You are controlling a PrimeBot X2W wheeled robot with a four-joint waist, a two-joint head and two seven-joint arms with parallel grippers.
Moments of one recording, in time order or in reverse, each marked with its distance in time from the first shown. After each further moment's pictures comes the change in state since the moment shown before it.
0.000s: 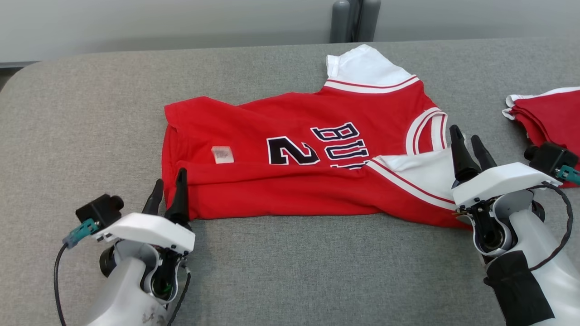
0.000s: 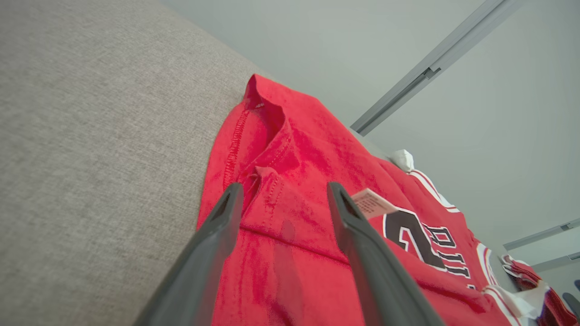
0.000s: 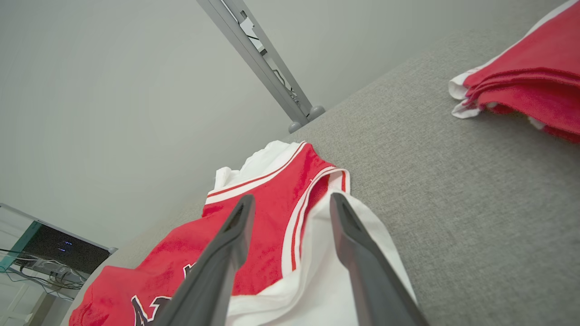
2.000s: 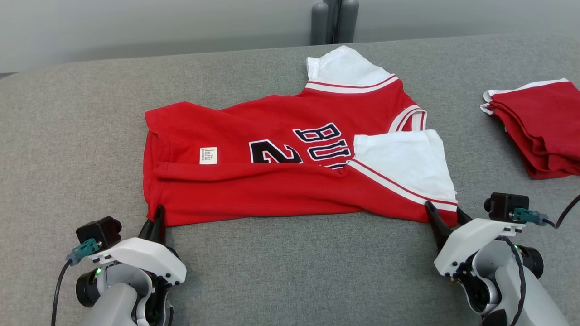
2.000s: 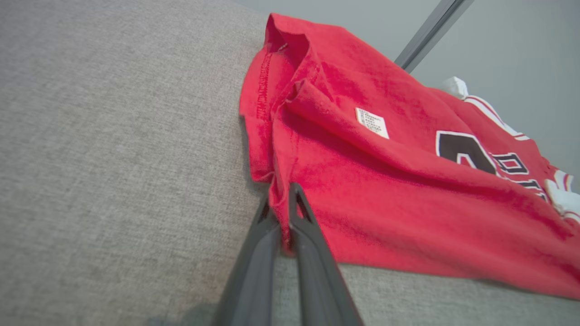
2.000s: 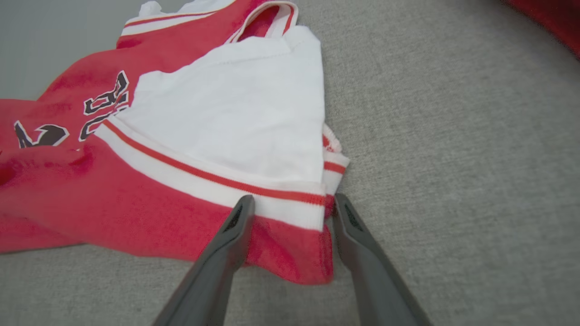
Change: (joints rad) left arm 0.151 0.080 -0.026 -0.150 0.143 0.174 0.060; right arm 0.225 0.049 -0.074 -0.115 -0.416 0.000 0.211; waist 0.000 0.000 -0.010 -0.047
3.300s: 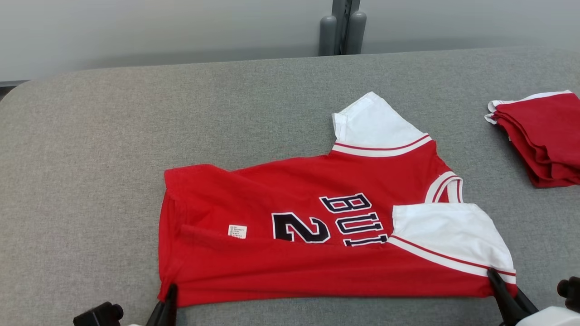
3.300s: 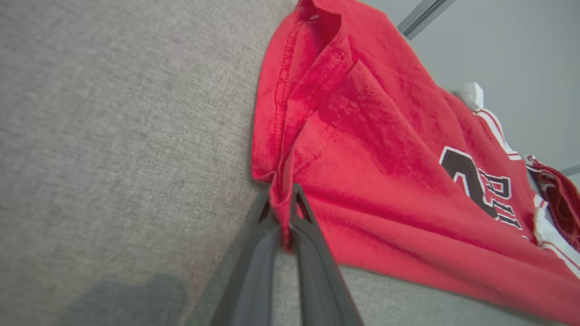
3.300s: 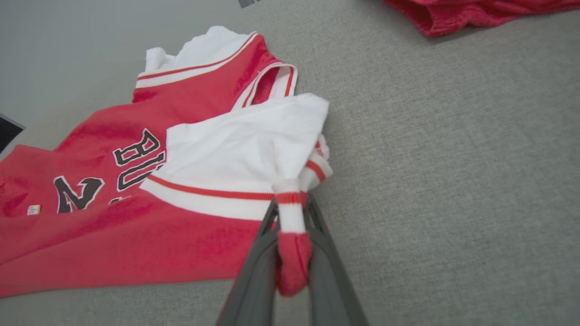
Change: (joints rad) left arm 0.450 0.058 0.019 -0.514 -0.118 0.105 0.095; right arm 0.540 0.004 -0.199 -0.682 0.051 0.001 0.177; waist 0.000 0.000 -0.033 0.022
